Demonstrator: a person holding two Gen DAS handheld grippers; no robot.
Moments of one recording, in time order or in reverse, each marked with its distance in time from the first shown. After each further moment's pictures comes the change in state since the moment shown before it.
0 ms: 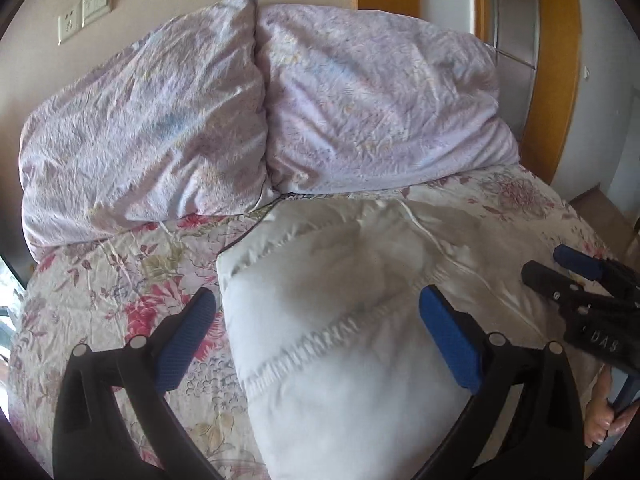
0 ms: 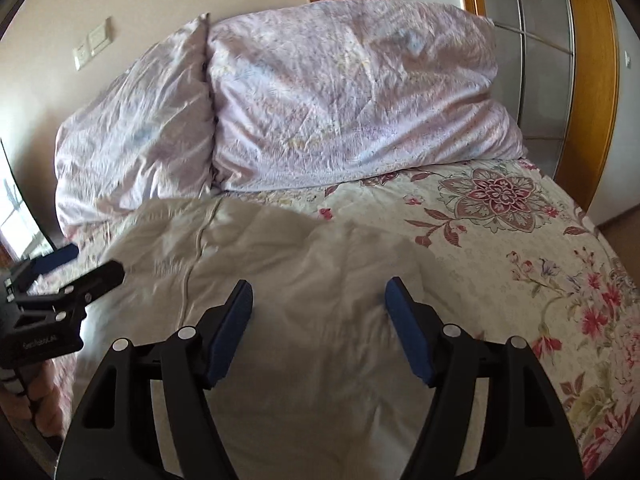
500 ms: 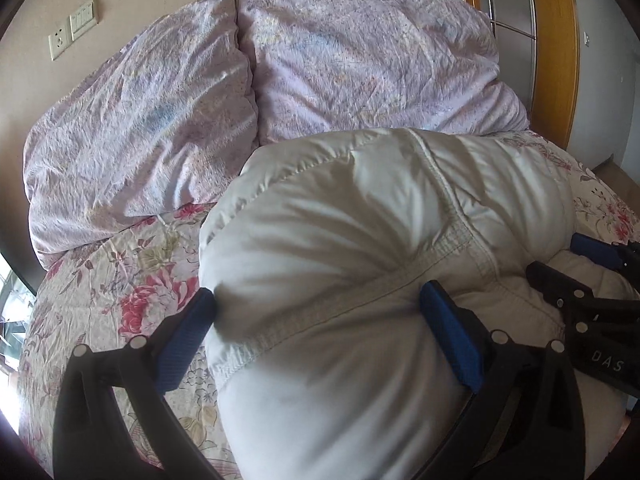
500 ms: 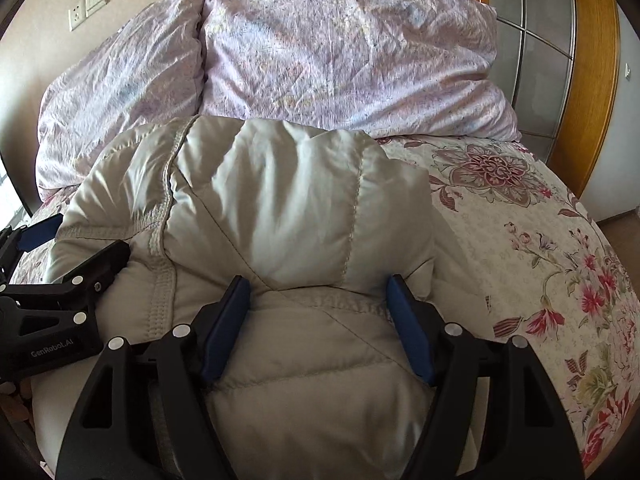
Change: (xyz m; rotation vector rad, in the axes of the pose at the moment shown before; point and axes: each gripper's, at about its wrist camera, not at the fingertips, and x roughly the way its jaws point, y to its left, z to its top) left arm 0.026 -0.018 -0.027 0.052 0.006 0.080; right arm 0.023 0.003 -0.025 -0.025 0.064 -0.058
